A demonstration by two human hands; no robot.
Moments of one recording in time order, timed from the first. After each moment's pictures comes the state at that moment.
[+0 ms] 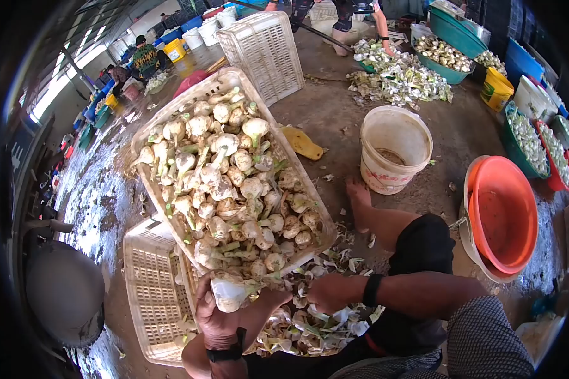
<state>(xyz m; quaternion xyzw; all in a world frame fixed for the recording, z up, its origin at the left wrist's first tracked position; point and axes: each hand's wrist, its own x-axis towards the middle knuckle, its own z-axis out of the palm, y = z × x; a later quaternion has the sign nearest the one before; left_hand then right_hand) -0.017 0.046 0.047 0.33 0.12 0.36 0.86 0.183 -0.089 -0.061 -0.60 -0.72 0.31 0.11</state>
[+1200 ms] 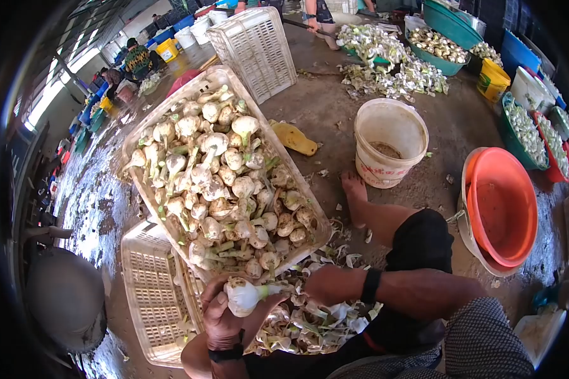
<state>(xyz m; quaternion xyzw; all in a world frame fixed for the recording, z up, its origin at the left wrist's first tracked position) -0.011 0.042 0.035 0.41 0.18 0.31 0.84 0.194 -0.089 -0.053 -0.57 -0.77 0.25 0.15</state>
